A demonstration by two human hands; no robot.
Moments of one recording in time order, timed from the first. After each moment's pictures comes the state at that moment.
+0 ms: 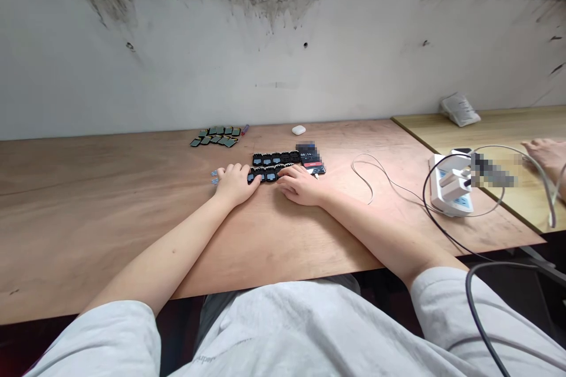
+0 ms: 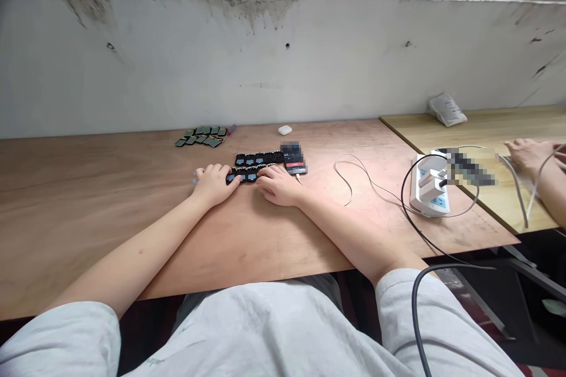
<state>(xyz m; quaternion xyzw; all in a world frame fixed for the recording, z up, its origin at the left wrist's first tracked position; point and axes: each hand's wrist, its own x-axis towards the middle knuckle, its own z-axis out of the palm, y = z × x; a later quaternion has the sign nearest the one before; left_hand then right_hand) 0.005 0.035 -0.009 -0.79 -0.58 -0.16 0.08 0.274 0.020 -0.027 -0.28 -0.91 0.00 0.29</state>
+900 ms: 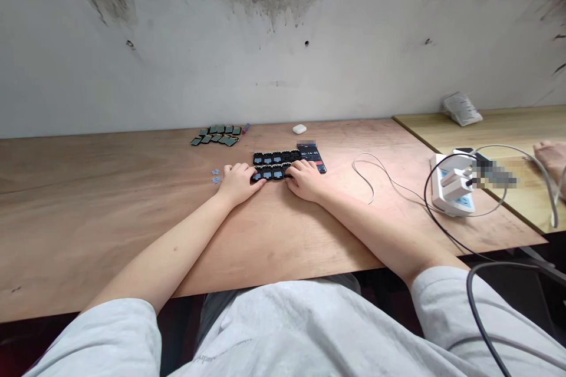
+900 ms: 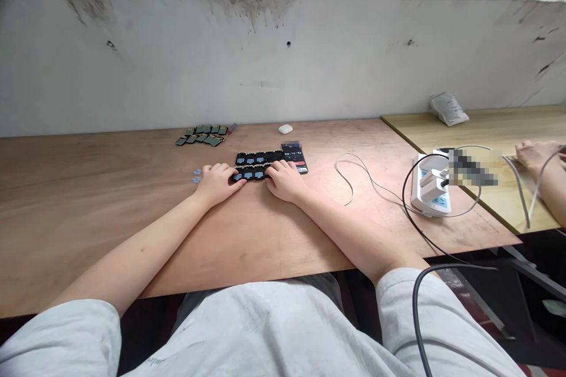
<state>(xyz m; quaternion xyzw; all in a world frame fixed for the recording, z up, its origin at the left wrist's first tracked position) 0.001 0.042 -0.016 -0.84 -0.50 -0.20 0.06 0.270 0.017 -0.018 -0.47 -0.85 -0.06 0.22</state>
